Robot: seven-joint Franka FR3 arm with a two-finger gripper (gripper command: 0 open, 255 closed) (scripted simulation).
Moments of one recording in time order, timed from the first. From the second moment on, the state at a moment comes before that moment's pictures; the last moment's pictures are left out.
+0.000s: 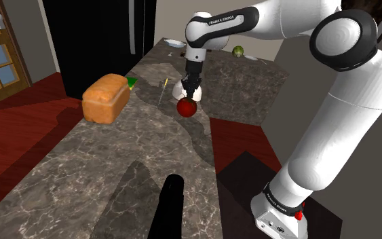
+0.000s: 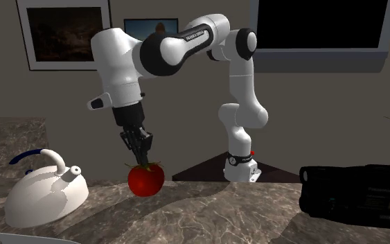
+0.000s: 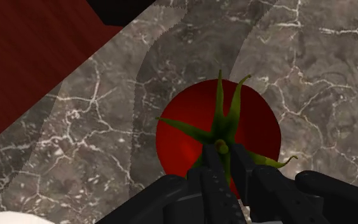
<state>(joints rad) -0.02 0.11 -0.01 -1.90 0.09 1.84 -0.15</state>
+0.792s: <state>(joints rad) -0.02 0.08 -0.01 -1.76 0.08 1.68 -0.14</state>
